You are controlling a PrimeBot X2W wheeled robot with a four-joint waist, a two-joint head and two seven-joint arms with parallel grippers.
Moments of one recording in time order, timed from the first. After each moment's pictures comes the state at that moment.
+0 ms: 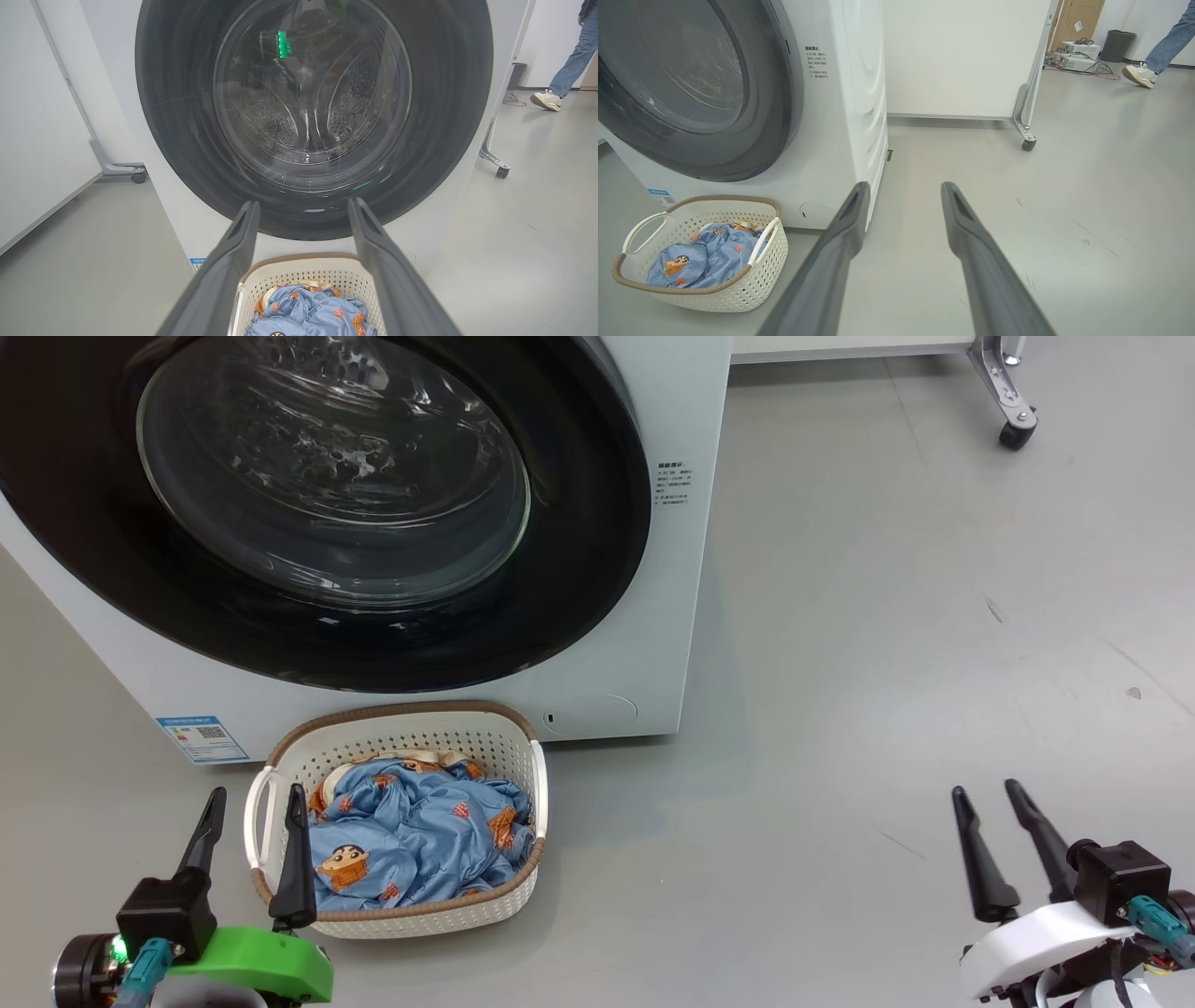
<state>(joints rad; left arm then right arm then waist) 0.02 0.05 0.00 0.19 -0.20 -0.13 -0.25 0.03 -0.17 0.10 0.26 0.21 0.12 -0.25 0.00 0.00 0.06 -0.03</state>
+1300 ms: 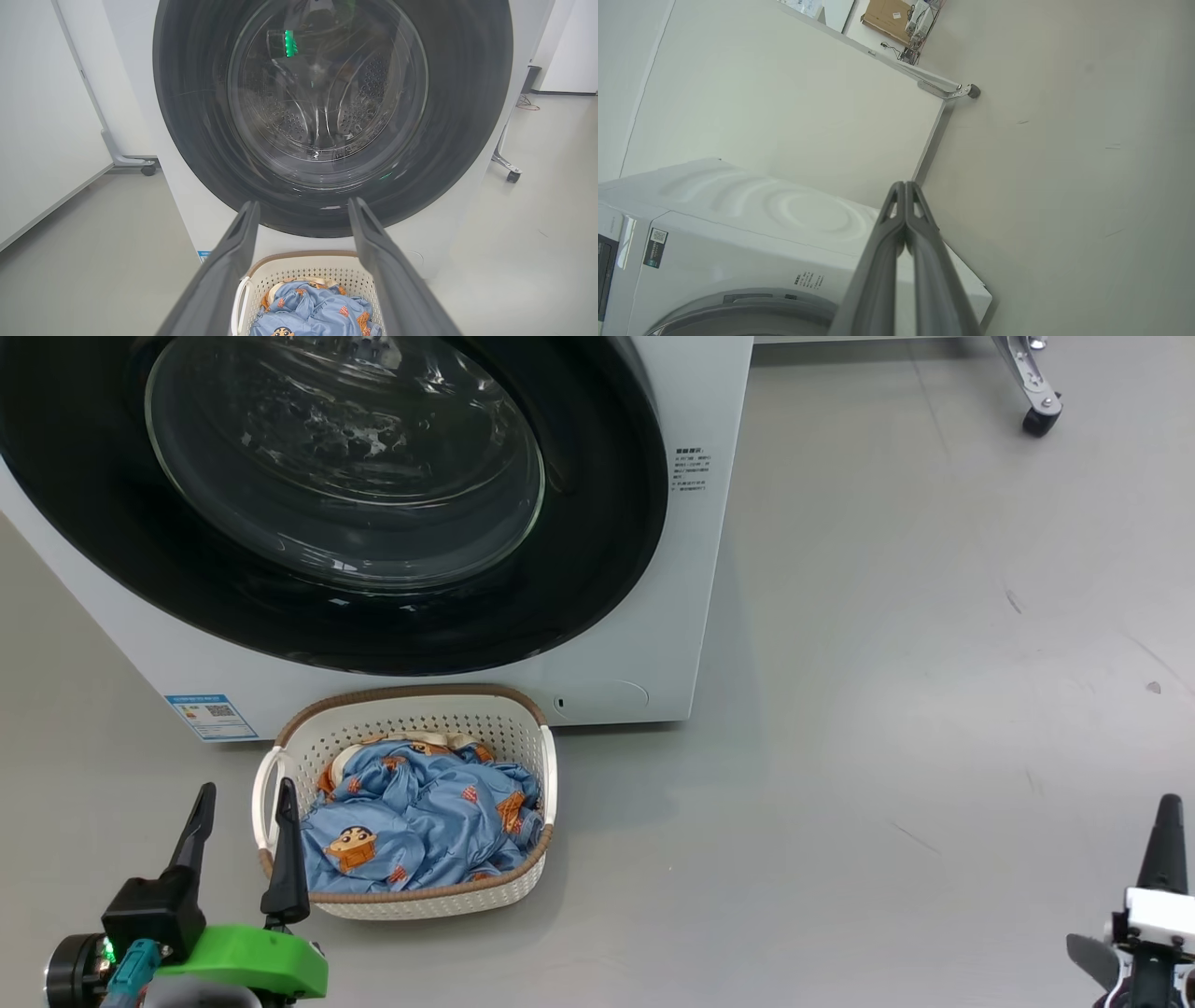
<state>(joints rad) 0.02 0.05 0.01 0.16 -0.22 -0.13 -0.25 0.00 -0.03 -0.20 0.26 1.19 0.12 -0.25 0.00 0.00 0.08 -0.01</state>
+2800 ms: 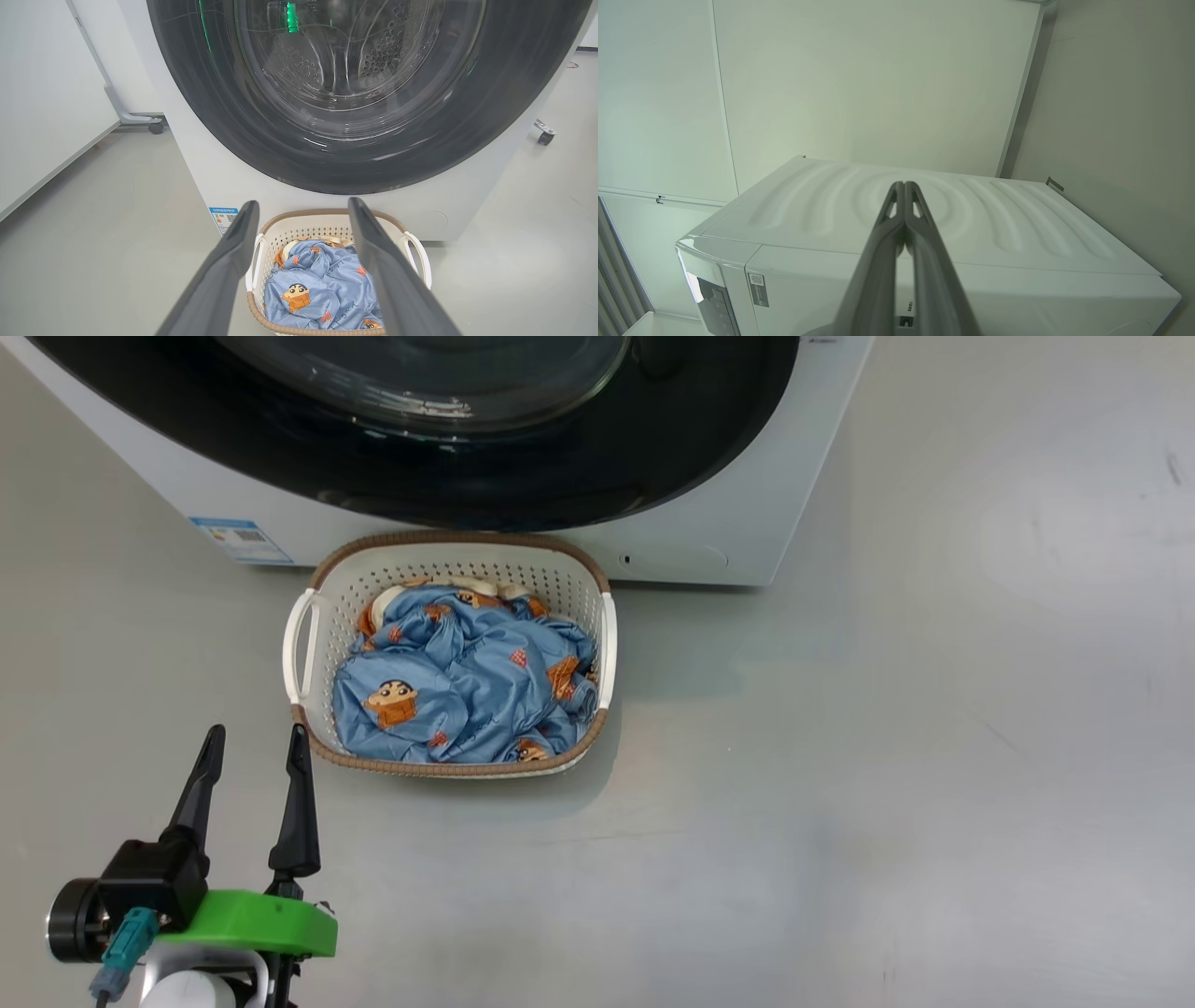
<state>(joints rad) -0.02 0.06 -0.03 0.08 -0.24 -0.13 -0.25 -0.36 -0.24 -0.33 0.20 1.67 0.12 0.09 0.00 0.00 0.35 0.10</state>
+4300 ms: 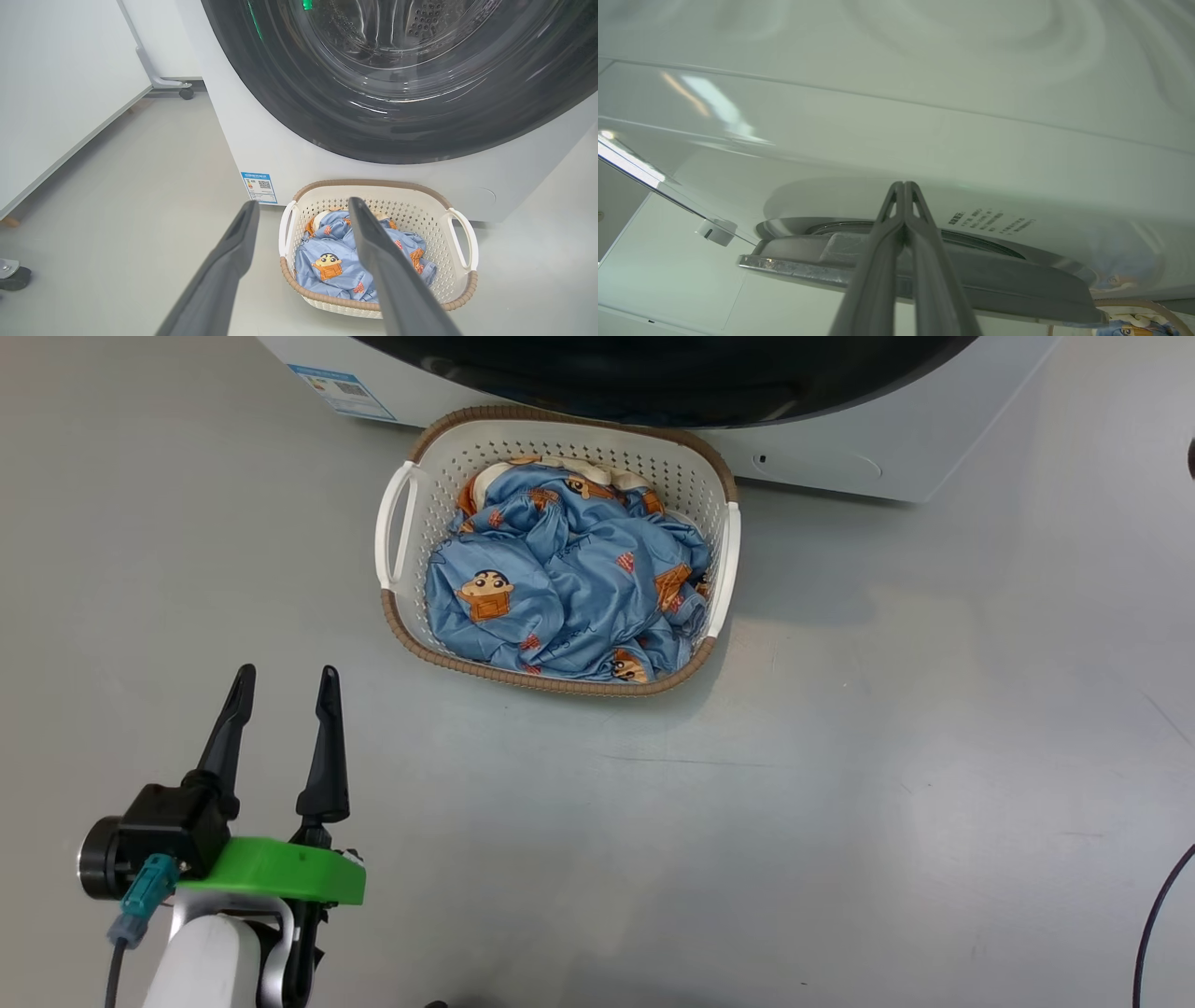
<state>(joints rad) -0.12 0.04 -0.07 0.10 -0.26 -0.13 -0.25 -0.79 -0.28 -0.07 0.30 1.61 0.12 0.36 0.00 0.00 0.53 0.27</state>
